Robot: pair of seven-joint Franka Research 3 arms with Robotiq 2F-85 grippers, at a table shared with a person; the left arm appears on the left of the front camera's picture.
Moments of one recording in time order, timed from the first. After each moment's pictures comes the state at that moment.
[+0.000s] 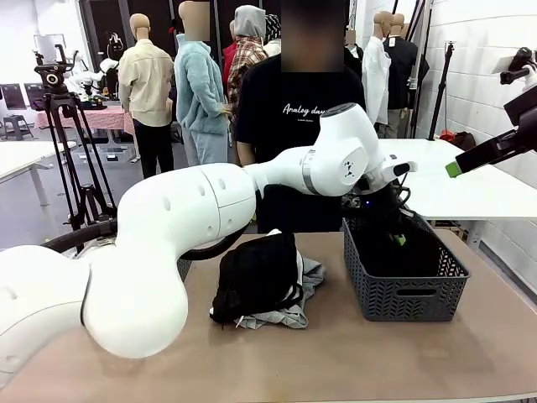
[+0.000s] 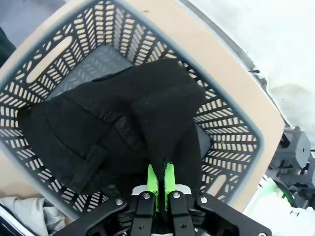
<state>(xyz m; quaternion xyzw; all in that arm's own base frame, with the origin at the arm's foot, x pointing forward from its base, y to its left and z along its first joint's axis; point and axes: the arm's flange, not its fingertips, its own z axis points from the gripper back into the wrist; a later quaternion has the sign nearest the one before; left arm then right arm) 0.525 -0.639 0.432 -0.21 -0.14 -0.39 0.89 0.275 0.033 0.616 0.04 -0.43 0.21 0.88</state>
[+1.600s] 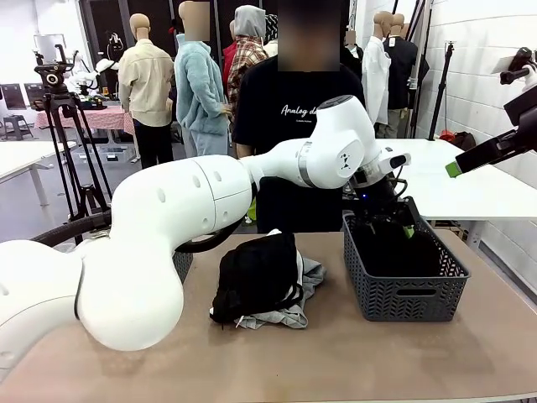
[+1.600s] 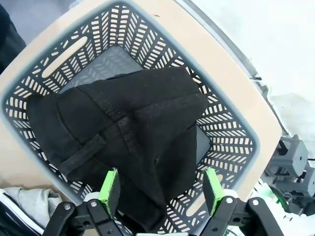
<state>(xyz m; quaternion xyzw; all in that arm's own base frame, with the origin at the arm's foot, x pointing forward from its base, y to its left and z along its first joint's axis) 0.527 -0.633 0.452 -0.21 -0.15 -0.36 0.90 0.275 0.033 0.616 0.04 -0.43 0.21 0.88</state>
